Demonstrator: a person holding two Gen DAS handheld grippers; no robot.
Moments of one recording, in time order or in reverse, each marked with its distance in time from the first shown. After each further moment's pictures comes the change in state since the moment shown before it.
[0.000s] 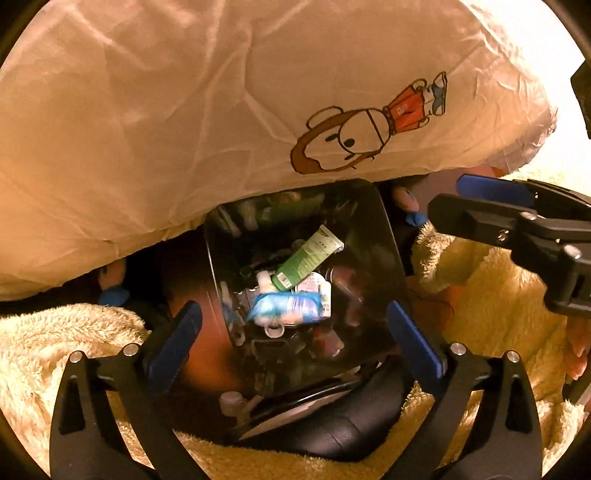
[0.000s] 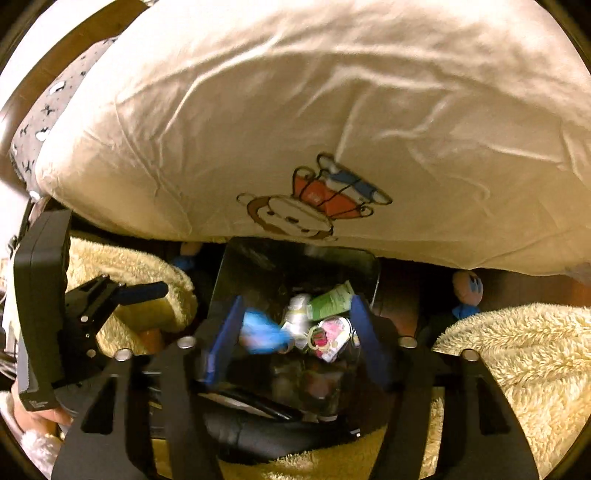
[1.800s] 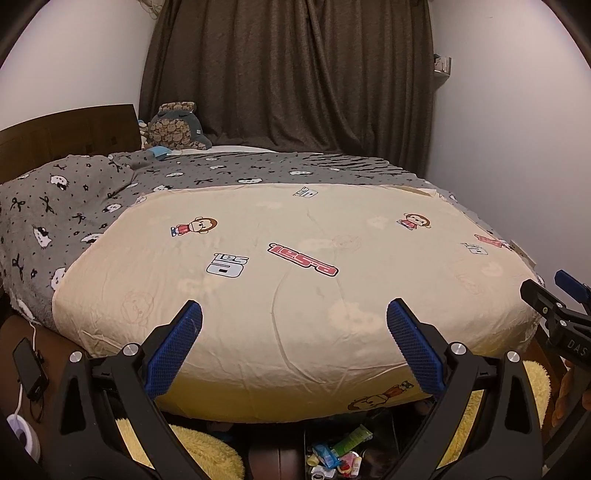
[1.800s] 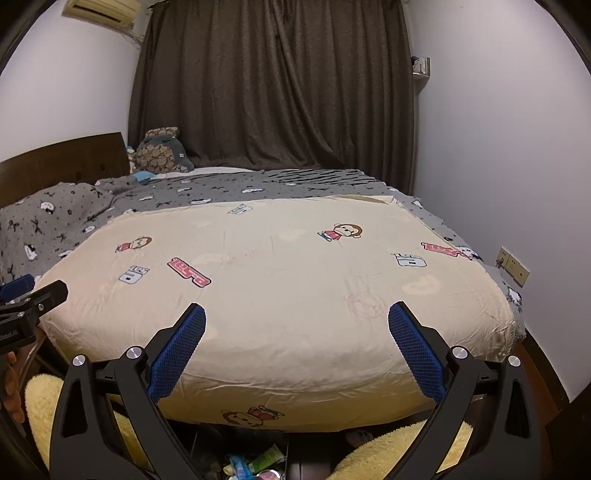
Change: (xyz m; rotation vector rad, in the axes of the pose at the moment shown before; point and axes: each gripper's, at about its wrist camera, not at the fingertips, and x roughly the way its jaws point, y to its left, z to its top) left arm -0.301 -0.006 0.009 -0.132 -0.825 0.286; right arm -0.251 0.052 0.007 -0.032 -0.796 -0.353
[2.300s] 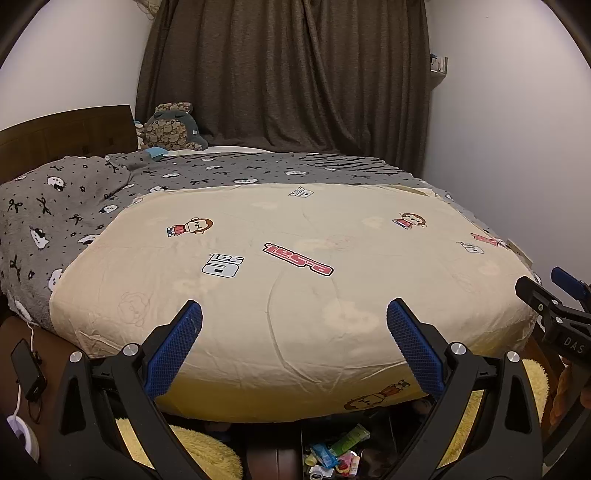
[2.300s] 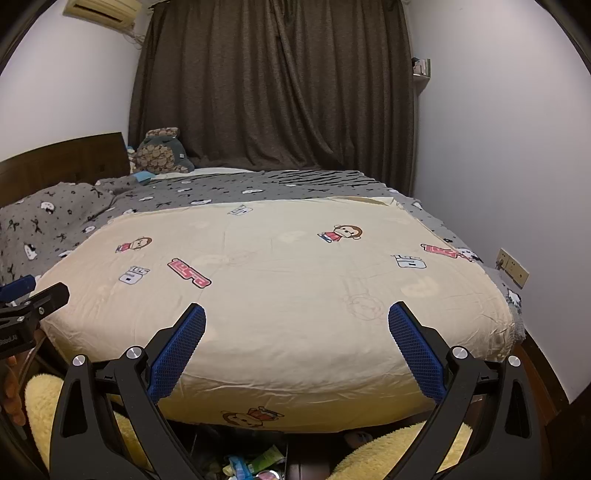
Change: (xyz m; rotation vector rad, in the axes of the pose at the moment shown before) left arm 0.001 0.001 -0.002 0.005 0.001 -0.014; right arm 0.000 0.002 0.000 0.000 -0.001 -0.001
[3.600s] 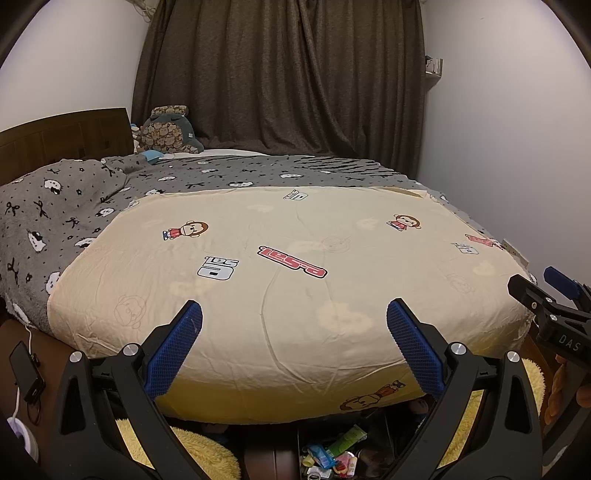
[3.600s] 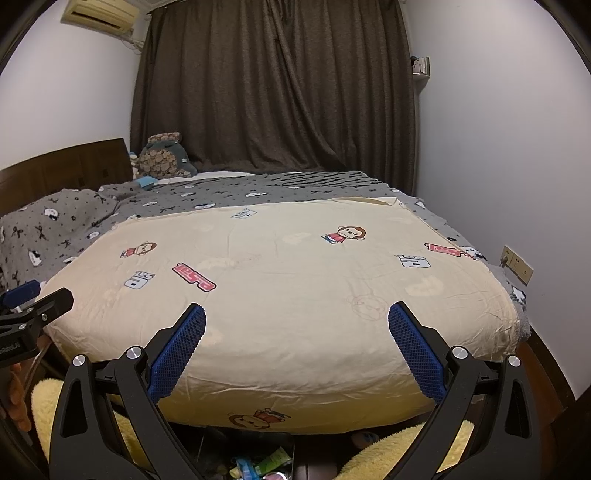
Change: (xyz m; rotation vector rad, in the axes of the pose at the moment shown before) left arm -0.002 -0.006 0.000 0.009 -0.007 -0.016; right arm -0.003 0.000 0.002 0.017 -0.005 0.018
